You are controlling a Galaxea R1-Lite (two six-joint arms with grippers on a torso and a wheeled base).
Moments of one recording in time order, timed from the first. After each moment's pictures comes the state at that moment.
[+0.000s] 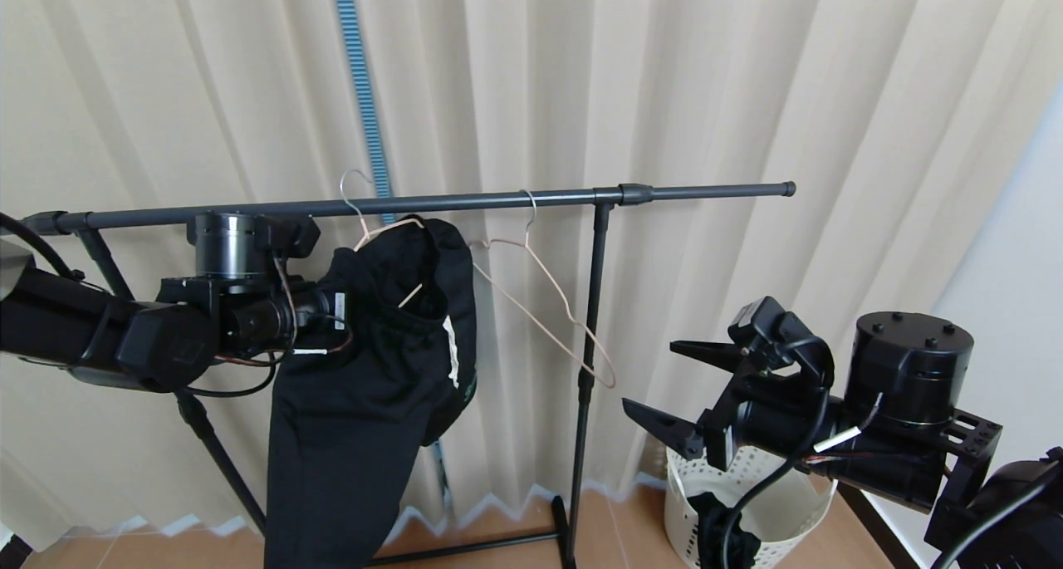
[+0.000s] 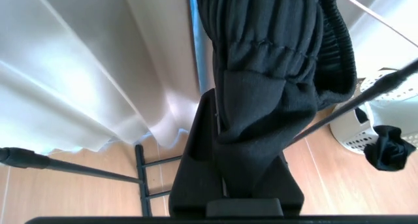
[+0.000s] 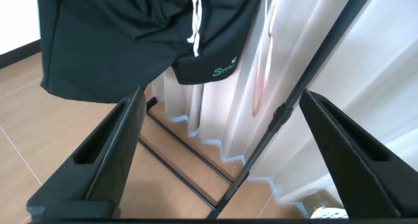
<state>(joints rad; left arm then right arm) -0.12 1.94 -1.02 -0.44 0.04 0.01 0.48 1.80 -0.46 -1.07 0.30 -0.12</state>
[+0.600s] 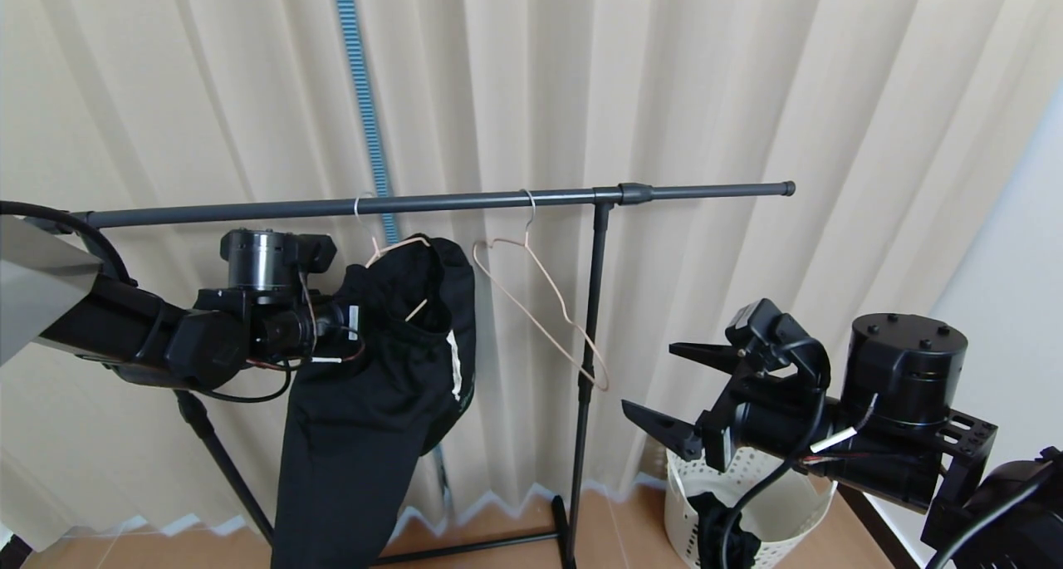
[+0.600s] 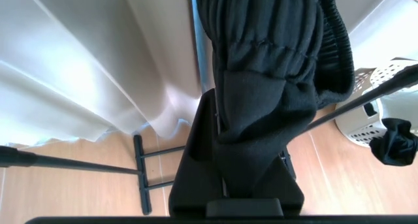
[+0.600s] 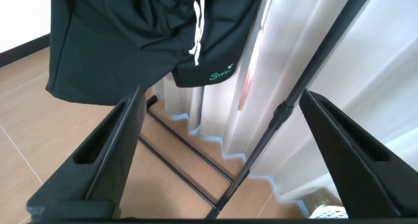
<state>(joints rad) -0.11 2.03 -1.06 -0.44 0.04 0.00 0.48 1.81 -0.46 -1.07 0.30 -0.12</state>
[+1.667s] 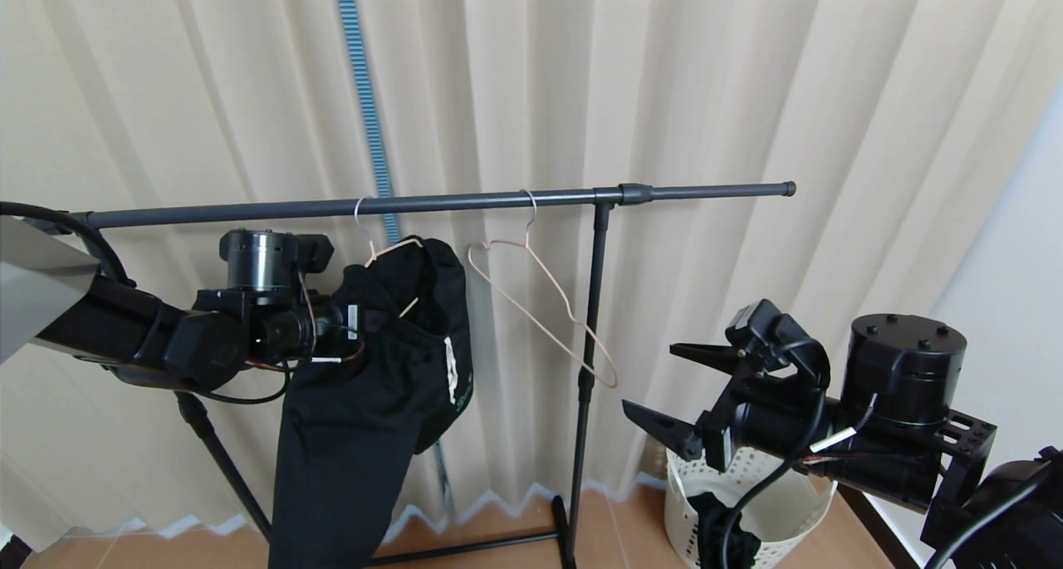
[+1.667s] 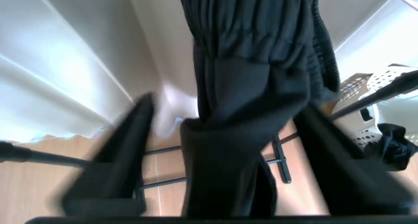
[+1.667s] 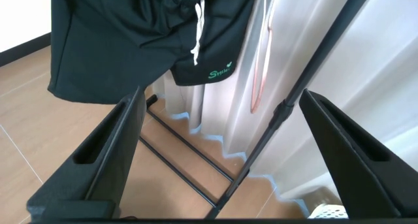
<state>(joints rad) -0.12 2.03 -1.05 -0.44 0.06 -0.02 0.48 1.81 -0.45 -1.07 0.30 -0.12</state>
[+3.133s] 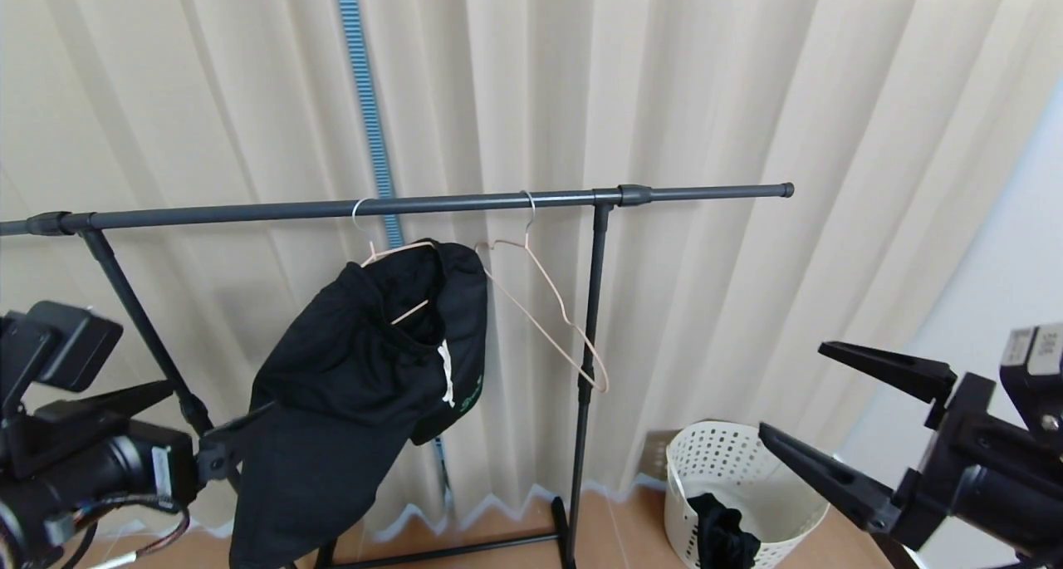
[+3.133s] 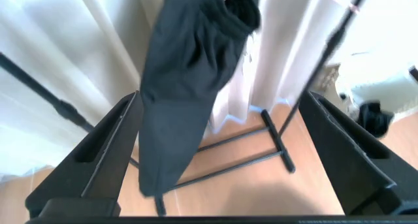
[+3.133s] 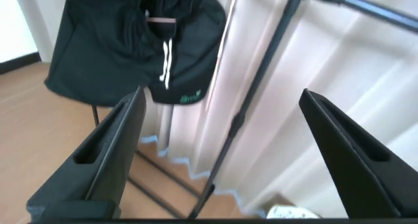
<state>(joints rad) -0.19 1.13 -0.34 -0.43 0.05 0.09 0.48 1.23 -0.21 -0.90 0.18 -0.17</state>
